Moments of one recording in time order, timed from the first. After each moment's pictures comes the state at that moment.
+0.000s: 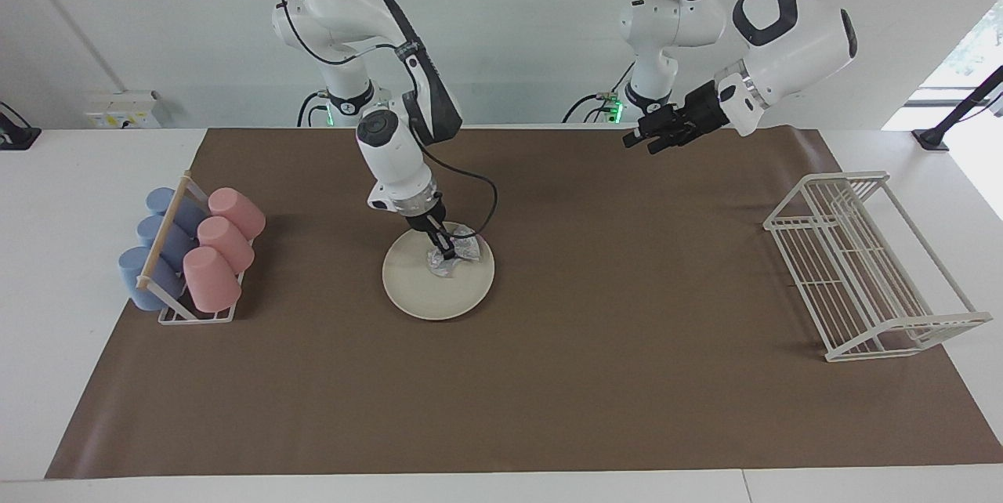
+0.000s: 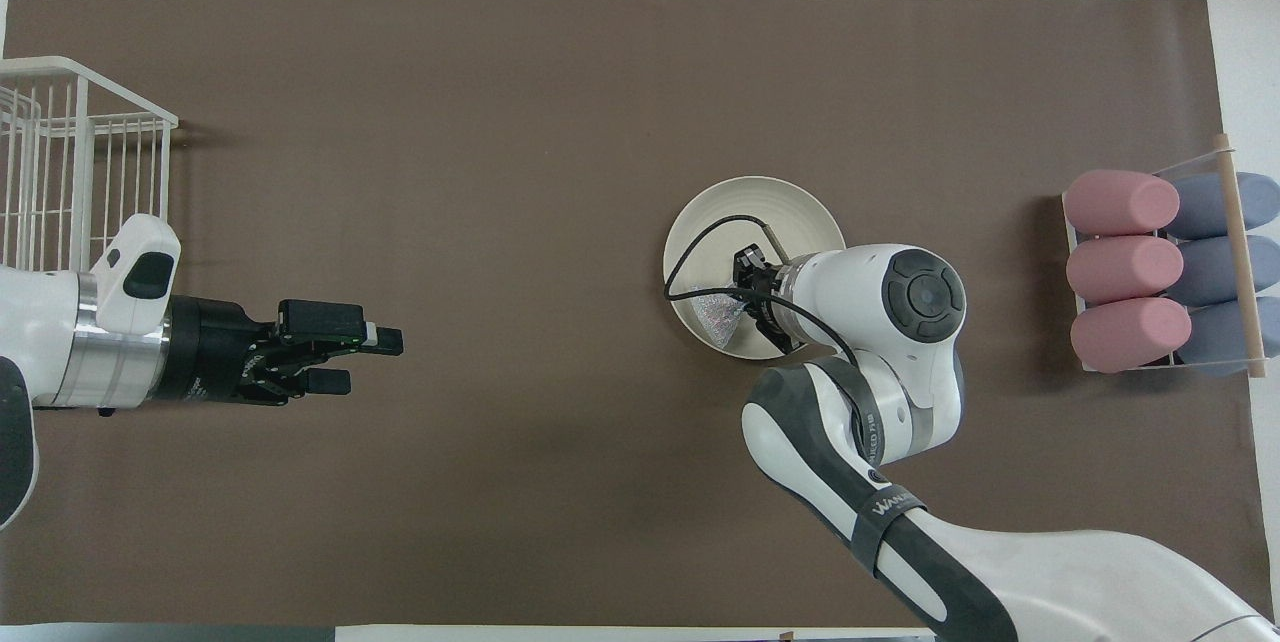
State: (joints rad) left arm -0.13 -0.28 0.00 -2.23 -0.76 1.81 -0.15; right arm 0.18 0.22 0.26 -2.22 0.25 2.61 1.31
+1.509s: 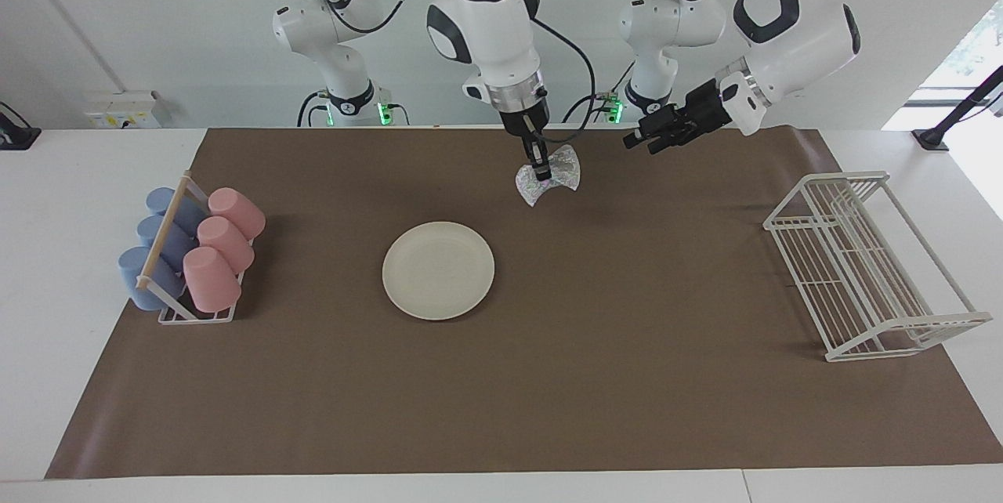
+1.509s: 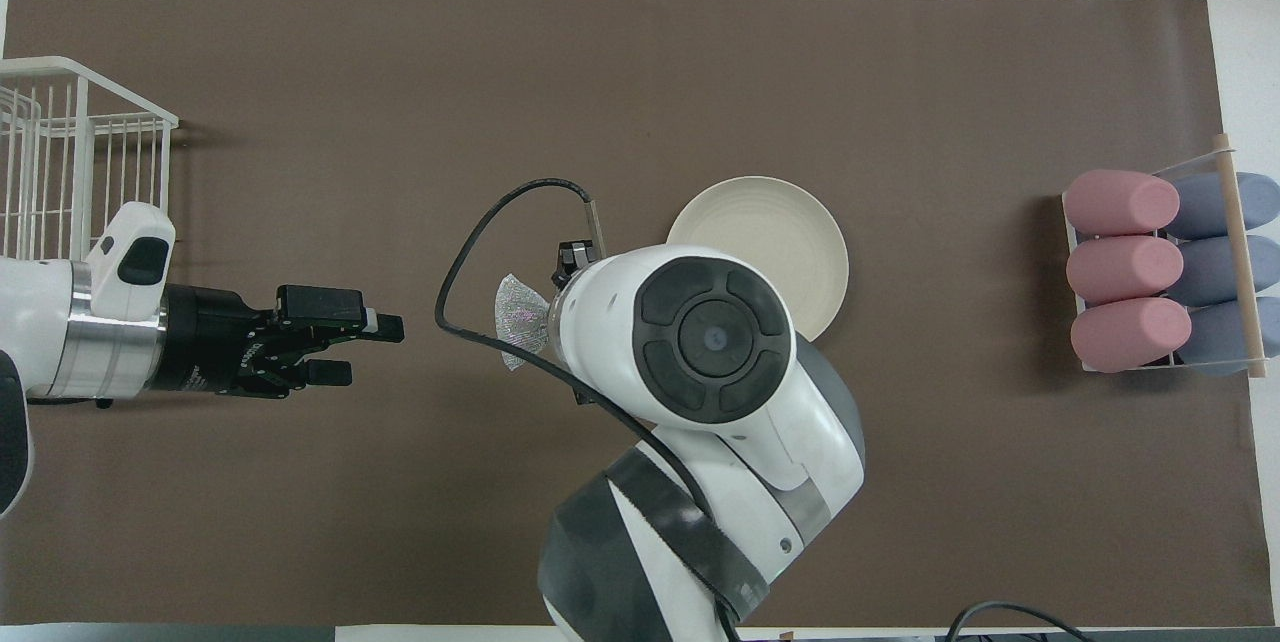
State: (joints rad) left arm -0.12 -0.26 0.00 -2.20 -0.78 1.81 -0.19; right arm 0.47 0.17 0.26 -1.70 0.11 2.12 2.14
